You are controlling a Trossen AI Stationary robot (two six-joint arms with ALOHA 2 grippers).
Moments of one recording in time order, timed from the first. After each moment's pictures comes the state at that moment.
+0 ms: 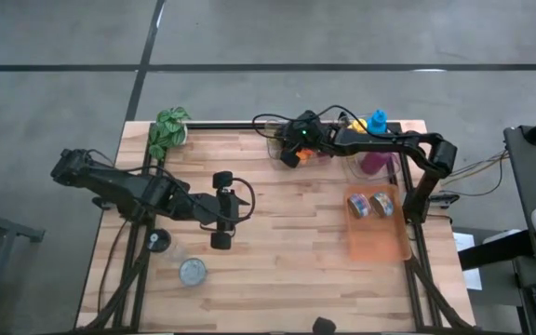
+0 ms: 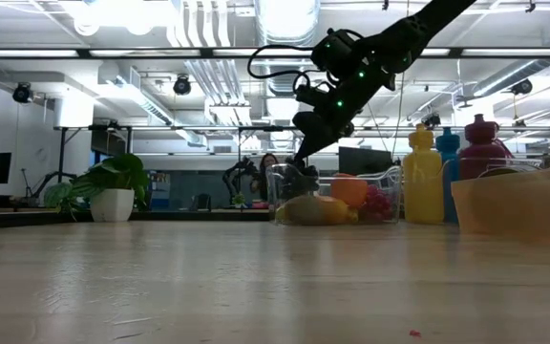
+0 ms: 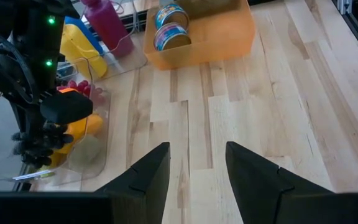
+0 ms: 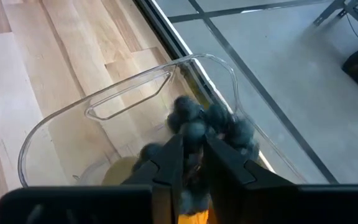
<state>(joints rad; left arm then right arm) -0.32 1.36 1.29 -0.66 -0.40 -0.02 -0.44 1.75 1.16 -0.08 0.23 -0.11</state>
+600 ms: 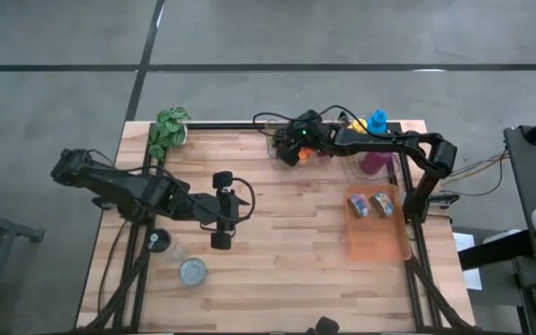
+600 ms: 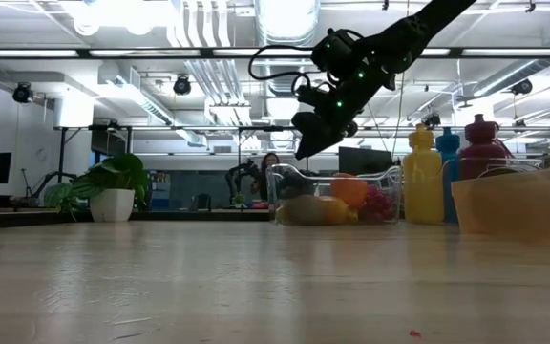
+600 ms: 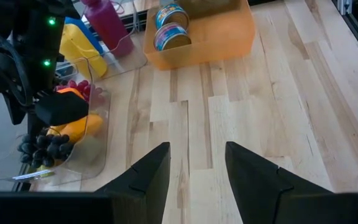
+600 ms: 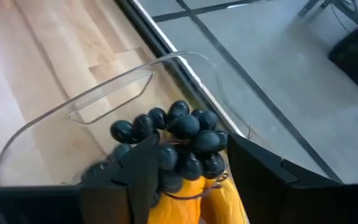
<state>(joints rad) -0.32 1.36 1.29 -0.66 -0.40 -0.03 -0.44 1.75 1.16 -0.08 0.29 -0.06</state>
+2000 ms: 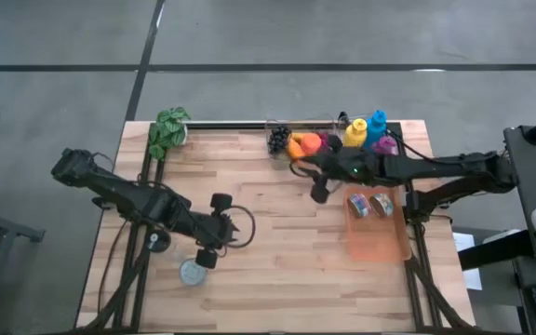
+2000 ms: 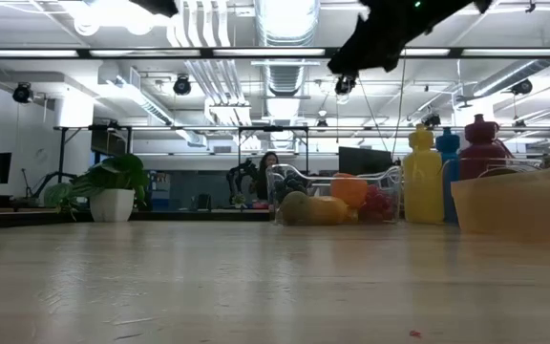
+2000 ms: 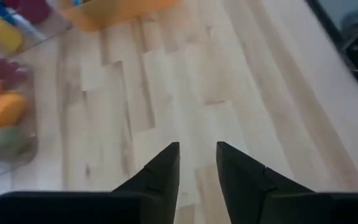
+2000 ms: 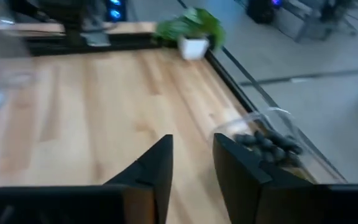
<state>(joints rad) -0.41 1.36 1.18 -0.71 -0.25 -0.04 -0.08 1.20 0.89 -0.13 0.29 0.03</state>
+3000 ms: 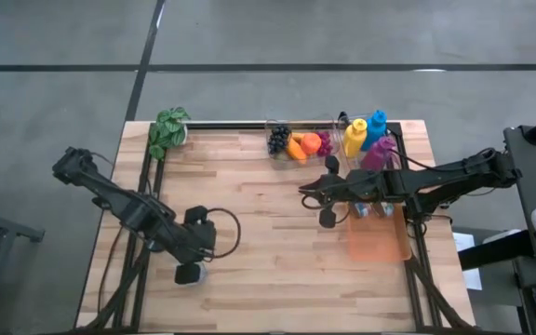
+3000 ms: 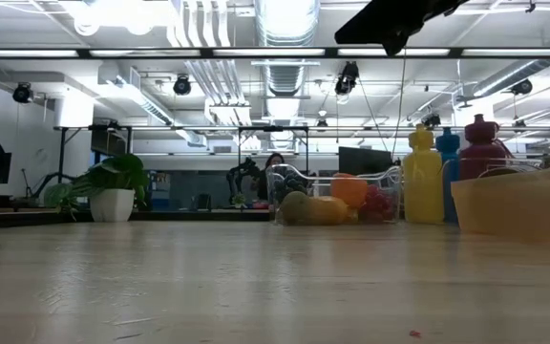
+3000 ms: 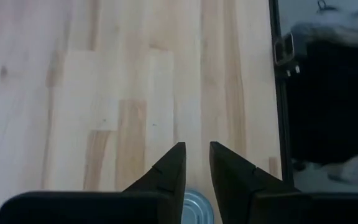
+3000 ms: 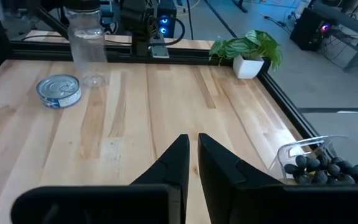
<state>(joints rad) -0.58 1.36 1.33 -1.02 -0.14 -0.58 0.12 1.17 0.83 -0.05 0.29 0.02</state>
